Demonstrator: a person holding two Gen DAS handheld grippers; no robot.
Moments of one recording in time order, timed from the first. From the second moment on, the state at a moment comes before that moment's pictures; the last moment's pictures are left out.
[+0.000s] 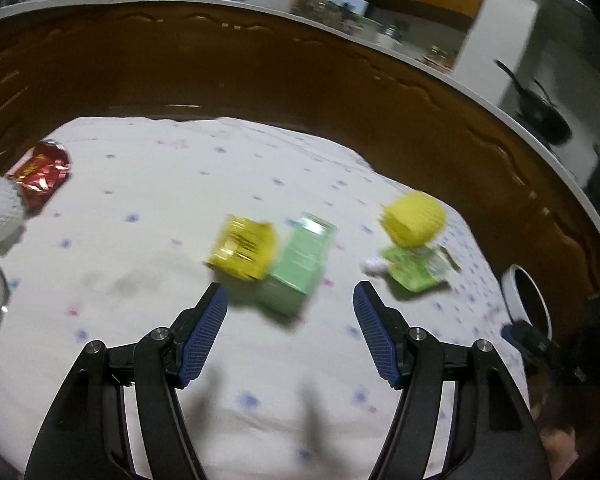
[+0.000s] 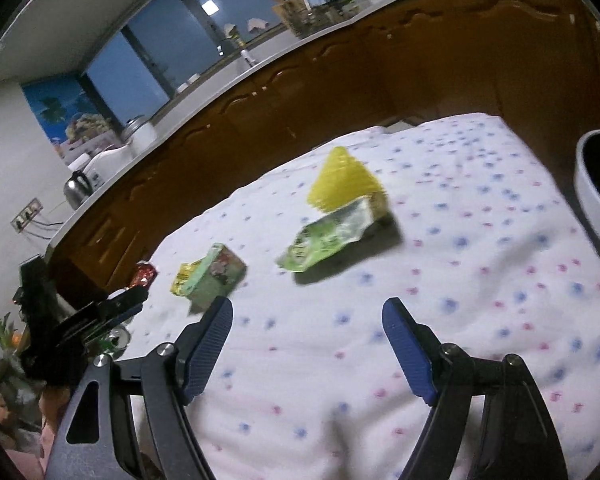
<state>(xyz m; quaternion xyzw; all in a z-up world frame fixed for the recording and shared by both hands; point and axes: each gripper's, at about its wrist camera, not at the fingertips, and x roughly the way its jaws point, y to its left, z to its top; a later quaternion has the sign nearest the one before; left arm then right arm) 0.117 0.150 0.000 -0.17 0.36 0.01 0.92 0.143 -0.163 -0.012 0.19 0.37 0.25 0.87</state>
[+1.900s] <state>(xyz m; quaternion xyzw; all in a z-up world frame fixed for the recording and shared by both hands) 0.142 0.172 -0.024 -0.21 0.39 -0.07 0.89 0.186 -0.074 -0.035 0.17 0.44 0.30 0.83</state>
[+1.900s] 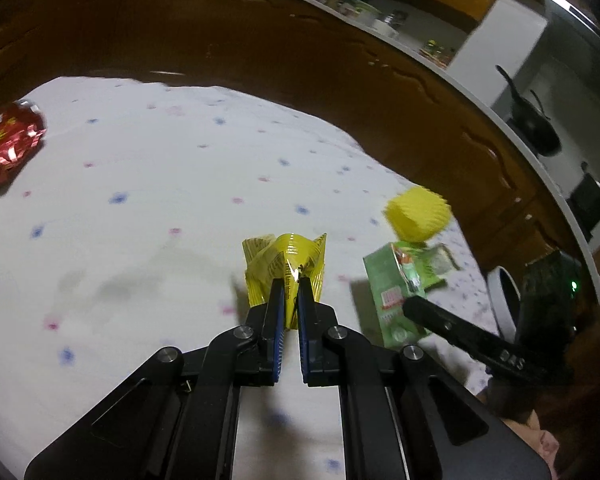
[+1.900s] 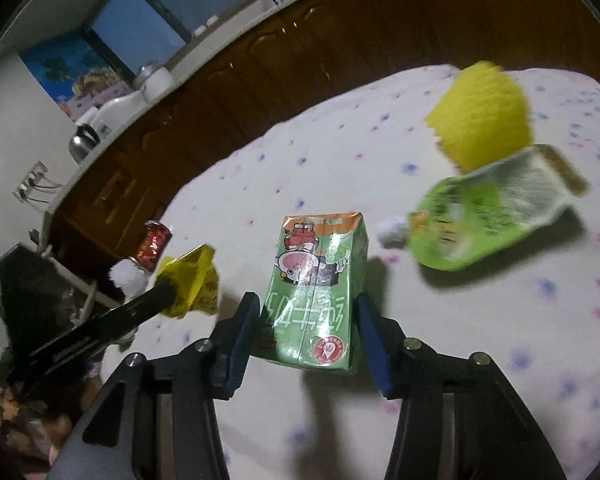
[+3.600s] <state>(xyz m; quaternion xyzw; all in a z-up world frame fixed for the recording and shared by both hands) 0.200 -0.222 0.028 0.00 0.40 -0.32 0.86 0.112 -0.424 0.008 0.25 0.32 0.03 0.91</state>
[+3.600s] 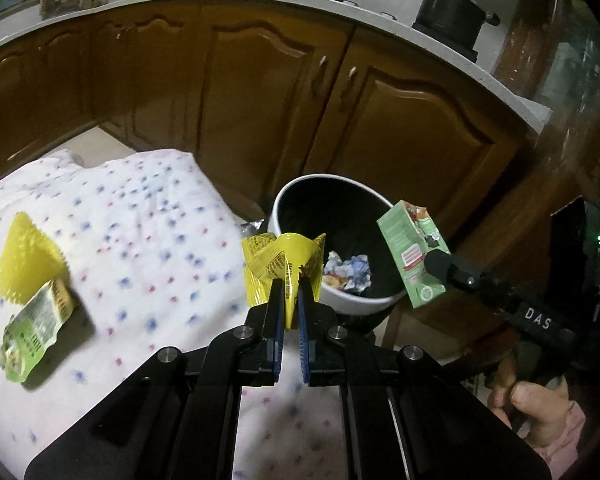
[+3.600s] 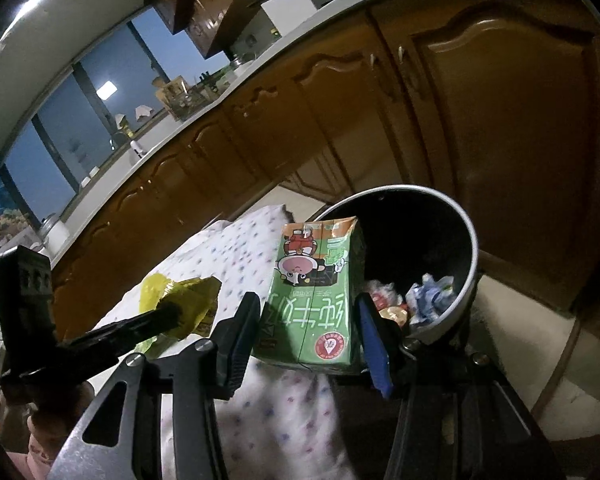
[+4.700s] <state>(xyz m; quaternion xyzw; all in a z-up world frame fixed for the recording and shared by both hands) 0.264 -0.329 0.002 0.04 0.45 -0.34 0.82 0.163 -0.469 -0.021 0.23 0.37 -0.02 0.90</state>
